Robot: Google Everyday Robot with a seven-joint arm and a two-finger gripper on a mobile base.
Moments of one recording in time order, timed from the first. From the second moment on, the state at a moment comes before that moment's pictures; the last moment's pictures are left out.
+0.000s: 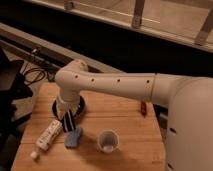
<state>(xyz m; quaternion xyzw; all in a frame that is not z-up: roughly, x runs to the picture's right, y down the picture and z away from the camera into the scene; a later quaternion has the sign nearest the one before) -0.190 0.129 0.688 -0.40 0.07 0.51 0.76</state>
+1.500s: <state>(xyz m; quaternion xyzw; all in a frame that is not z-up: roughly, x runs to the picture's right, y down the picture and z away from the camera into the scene) -0.175 0.238 0.751 -0.50 0.16 0.48 0.71</state>
